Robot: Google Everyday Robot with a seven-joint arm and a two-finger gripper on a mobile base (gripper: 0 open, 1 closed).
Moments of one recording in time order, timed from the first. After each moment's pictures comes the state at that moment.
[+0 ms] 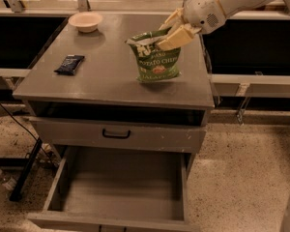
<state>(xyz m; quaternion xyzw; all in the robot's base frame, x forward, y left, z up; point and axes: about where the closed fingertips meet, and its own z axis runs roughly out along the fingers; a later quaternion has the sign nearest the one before) 0.621 -0.060 0.969 -0.67 0.61 0.22 0.37</state>
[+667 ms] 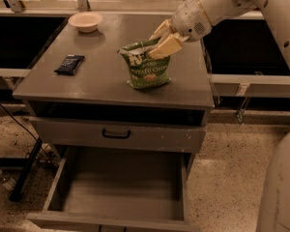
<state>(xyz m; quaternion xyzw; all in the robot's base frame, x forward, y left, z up) 0.625 -0.036 0.940 -0.68 0.59 0.27 0.34</state>
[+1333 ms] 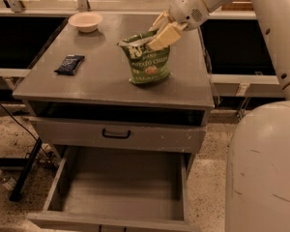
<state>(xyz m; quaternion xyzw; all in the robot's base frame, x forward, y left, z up) 0.643 -0.036 0.955 -0.68 0.60 0.27 0.31</state>
